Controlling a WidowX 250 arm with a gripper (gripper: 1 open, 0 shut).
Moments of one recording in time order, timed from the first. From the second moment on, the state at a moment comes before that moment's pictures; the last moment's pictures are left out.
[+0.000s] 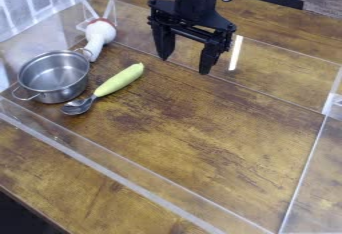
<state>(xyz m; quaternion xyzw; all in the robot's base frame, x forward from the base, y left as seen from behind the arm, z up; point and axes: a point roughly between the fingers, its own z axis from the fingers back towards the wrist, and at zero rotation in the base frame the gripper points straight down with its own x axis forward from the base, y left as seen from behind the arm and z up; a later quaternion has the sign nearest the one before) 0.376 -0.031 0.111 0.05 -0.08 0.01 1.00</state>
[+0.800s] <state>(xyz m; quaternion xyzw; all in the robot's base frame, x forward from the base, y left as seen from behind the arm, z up) 0.384 -0.026 0.108 0.06 -0.09 0.03 0.99</state>
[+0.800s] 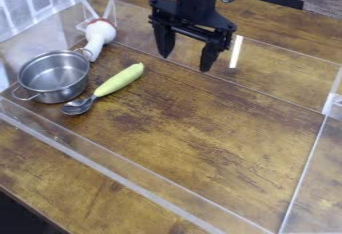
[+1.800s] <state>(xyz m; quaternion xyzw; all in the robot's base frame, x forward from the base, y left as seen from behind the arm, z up) 0.390 -0.016 0.098 0.07 -0.09 0.04 0.99</state>
